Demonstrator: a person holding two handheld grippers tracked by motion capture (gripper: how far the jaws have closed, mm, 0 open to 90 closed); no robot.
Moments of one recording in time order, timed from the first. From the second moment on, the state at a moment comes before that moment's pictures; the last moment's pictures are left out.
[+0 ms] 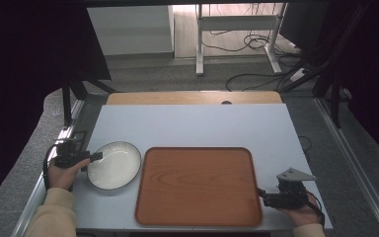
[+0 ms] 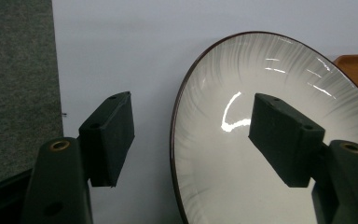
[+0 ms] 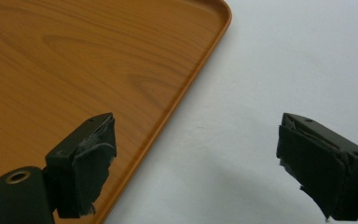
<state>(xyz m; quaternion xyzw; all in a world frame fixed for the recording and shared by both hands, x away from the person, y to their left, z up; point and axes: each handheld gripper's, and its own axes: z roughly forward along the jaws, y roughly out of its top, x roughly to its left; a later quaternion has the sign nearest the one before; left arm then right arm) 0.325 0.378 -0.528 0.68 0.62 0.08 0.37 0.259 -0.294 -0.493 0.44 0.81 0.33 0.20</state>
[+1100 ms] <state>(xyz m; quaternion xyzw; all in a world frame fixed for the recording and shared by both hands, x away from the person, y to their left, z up) 0.330 0.372 -0.542 0.70 0.62 0.04 0.36 0.258 -0.293 -0.494 0.44 0.81 0.33 0.20</state>
